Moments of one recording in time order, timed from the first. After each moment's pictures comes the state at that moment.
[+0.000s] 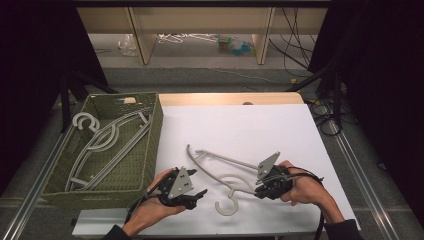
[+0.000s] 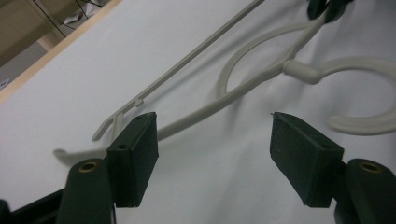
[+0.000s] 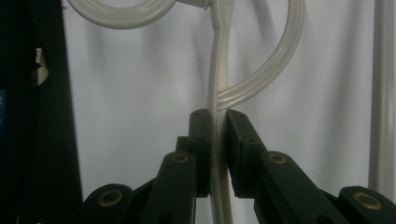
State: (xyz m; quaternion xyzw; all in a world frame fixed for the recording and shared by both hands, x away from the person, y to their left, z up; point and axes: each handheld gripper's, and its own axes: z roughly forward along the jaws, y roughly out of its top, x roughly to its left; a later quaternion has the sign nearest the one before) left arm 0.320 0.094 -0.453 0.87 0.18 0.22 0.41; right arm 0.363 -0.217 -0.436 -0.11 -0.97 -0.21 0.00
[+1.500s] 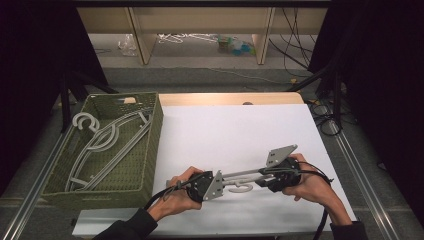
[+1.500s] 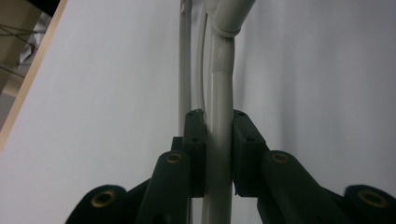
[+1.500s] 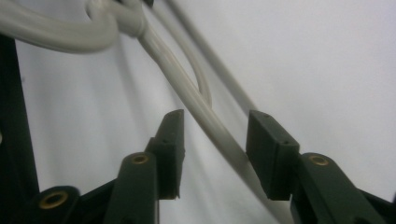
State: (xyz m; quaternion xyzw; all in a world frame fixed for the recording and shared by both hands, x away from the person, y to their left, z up) left arm 0.337 0.034 -0.442 0.92 0.00 0.22 0.33; right arm 0.365 -0.232 -0.408 -0.18 -0.93 -0.30 -0.10
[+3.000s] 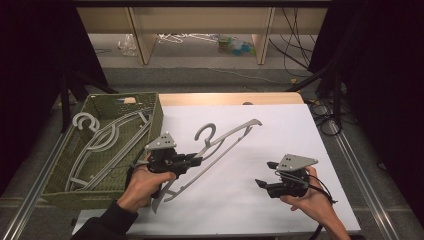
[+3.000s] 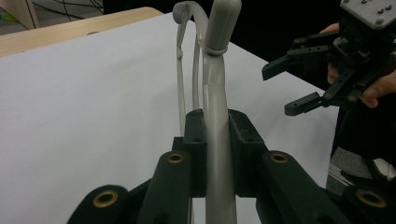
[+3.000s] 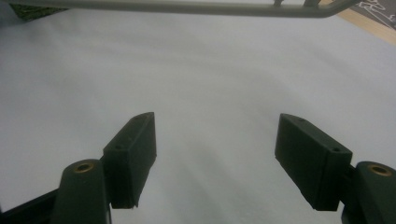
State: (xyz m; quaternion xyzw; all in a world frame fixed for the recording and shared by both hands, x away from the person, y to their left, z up) left arm 0.358 0.124 -0.383 0.78 0.32 0.05 0.53; right arm 0.338 -0.246 -0.424 -0.28 -0.86 -0.40 -0.17
